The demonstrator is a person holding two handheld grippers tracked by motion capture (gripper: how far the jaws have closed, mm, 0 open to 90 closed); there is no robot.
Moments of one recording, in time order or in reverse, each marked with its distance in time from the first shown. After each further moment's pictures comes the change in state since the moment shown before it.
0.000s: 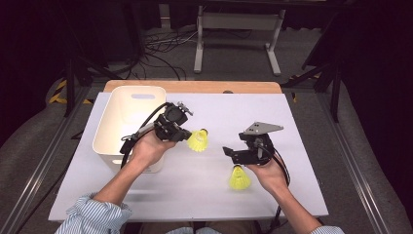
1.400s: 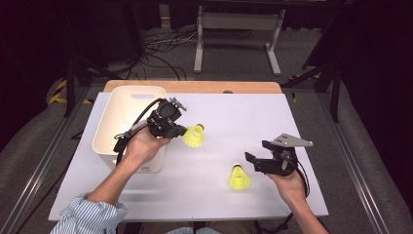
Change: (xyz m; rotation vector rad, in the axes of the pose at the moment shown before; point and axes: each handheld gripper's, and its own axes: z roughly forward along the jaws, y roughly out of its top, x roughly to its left) left arm 0.008 -0.003 -0.017 -0.029 0.017 -0.015; right arm -0.029 -0.051 -0.035 -0.075 -0.085 0.105
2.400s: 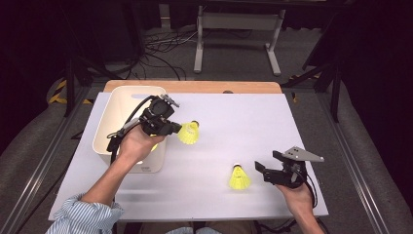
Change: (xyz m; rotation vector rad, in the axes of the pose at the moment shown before) left arm 0.010 -0.006 -0.014 -0.030 0.003 -0.032; right arm -0.014 -0.043 -0.014 -0.019 -0.054 0.051
